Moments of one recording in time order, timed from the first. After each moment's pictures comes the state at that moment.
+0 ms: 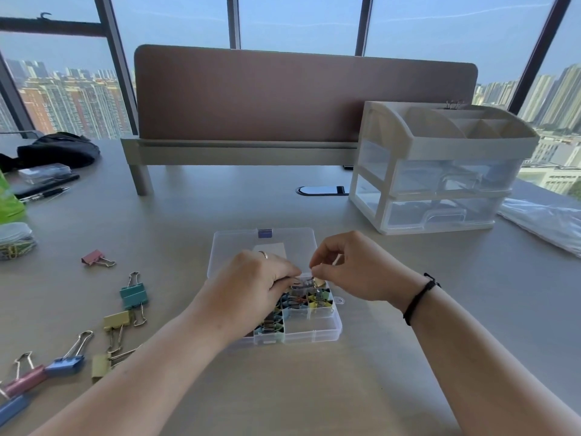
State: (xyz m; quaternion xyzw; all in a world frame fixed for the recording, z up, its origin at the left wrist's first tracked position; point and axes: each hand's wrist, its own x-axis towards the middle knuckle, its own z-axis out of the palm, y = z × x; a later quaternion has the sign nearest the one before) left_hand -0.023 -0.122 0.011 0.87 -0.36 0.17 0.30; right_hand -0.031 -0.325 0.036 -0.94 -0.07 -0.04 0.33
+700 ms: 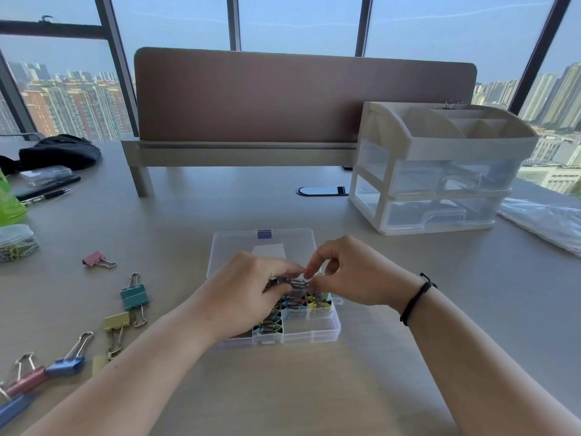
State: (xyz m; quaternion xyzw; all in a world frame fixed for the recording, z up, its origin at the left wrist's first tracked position) left_hand -0.026 -0.119 0.020 0.88 -0.35 0.07 0.31; right_hand -0.037 -0.323 0.038 -0.94 -0.11 -0.01 0.32
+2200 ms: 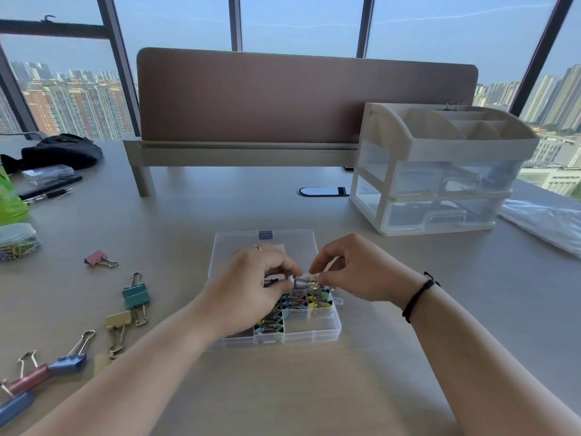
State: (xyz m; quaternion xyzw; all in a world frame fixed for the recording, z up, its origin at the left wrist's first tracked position) left_hand -0.021 -0.122 0.012 0.86 -0.29 0.08 0.41; right_hand -0.031 -0.329 0.037 -0.95 -0.08 -0.01 0.32
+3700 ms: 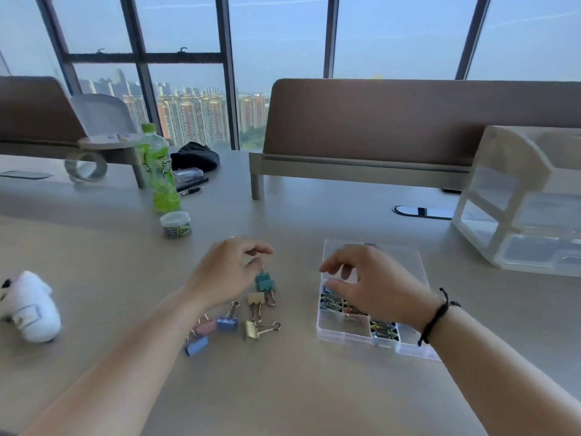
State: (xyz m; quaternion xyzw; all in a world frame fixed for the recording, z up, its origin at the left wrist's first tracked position) left_hand -0.020 0.051 0.025 0.92 -0.11 0.15 0.34; right_hand -0.032 -0.201 0.051 -0.94 -0.23 -0.06 0.23
